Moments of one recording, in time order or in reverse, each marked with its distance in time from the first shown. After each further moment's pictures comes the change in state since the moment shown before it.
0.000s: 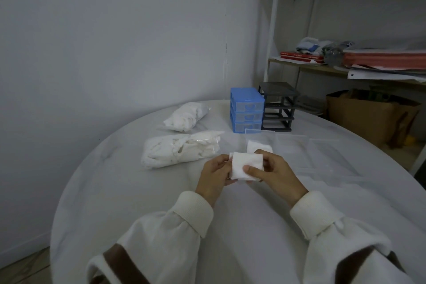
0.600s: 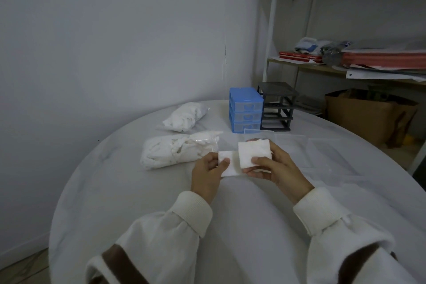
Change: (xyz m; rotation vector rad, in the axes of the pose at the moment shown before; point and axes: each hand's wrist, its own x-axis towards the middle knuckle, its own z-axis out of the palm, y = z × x) left_hand 0.010 -0.009 -0.009 0.027 0.174 0.071; right_hand -0.002 -0.015 -0.008 0.365 -0.018 0.092
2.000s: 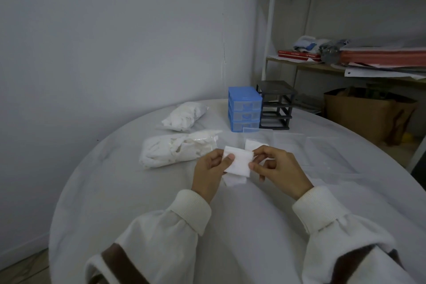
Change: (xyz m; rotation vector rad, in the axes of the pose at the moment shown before) left_hand -0.006 0.008 0.004 -0.044 -0.125 0.087; right_hand 0.004 0.008 -0.015 -0.665 0.060 -0.210
